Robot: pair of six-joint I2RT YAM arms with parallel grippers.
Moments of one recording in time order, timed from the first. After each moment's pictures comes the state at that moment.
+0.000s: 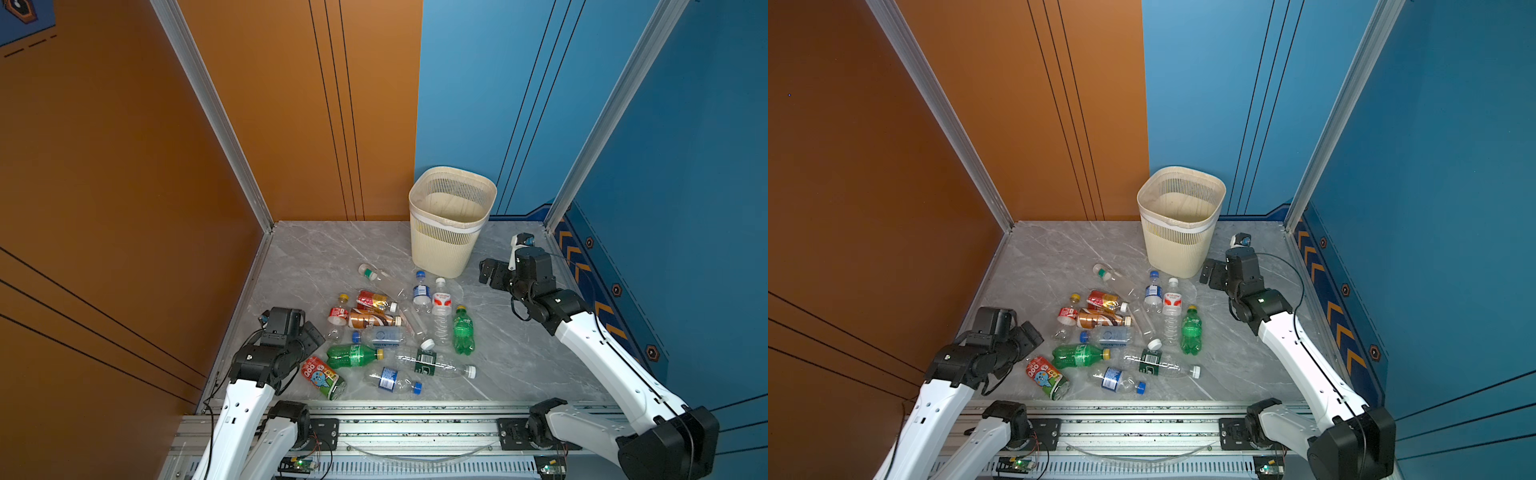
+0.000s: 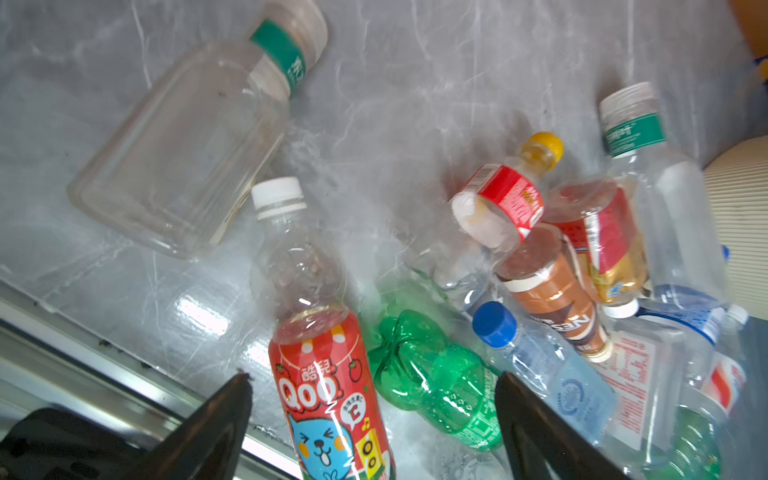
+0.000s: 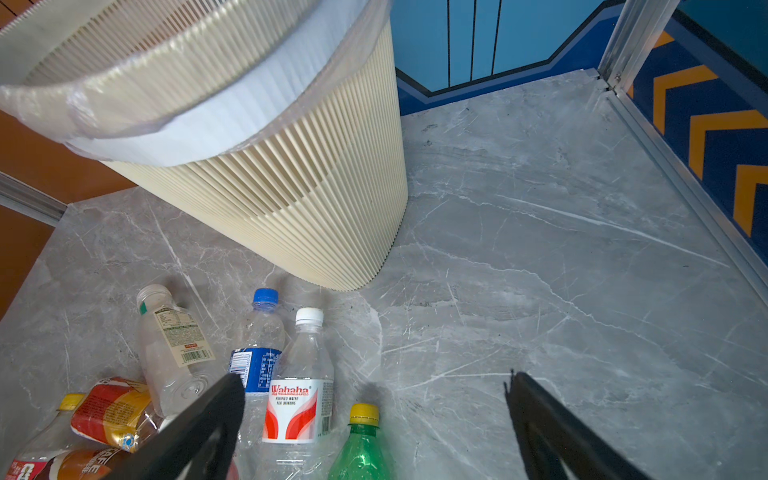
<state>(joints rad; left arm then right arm) -0.13 0.70 0.70 -1.10 -0.10 -0.89 0.31 1.14 1.00 -0.44 0.18 0.42</state>
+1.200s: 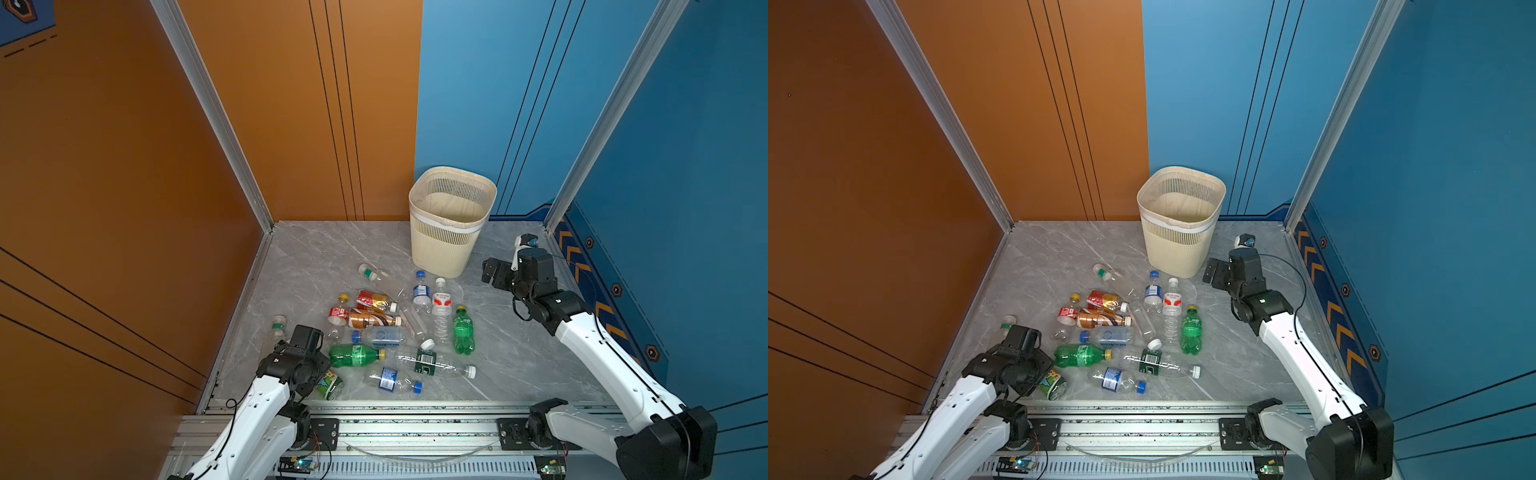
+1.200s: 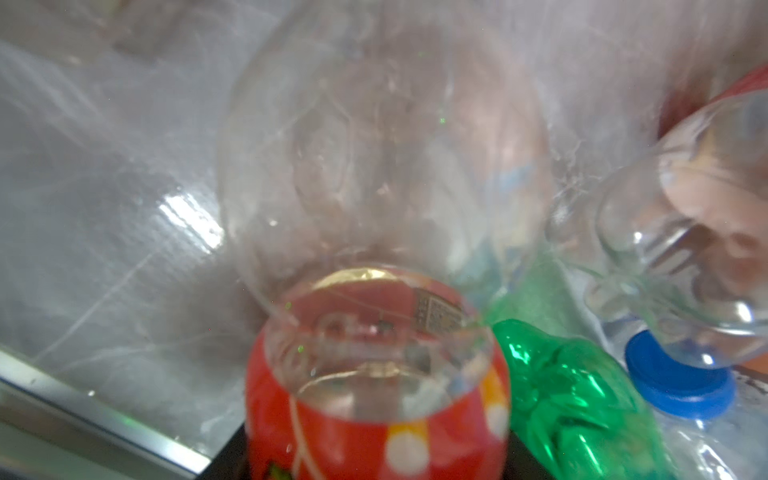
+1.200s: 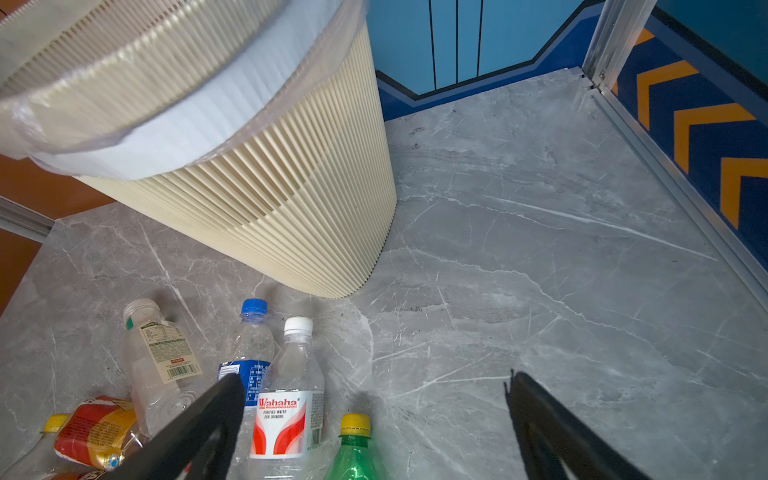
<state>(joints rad) -0.21 0.73 0.39 -0.88 -0.02 -1.16 0.27 1.14 0.97 -0.41 0.18 0.42</state>
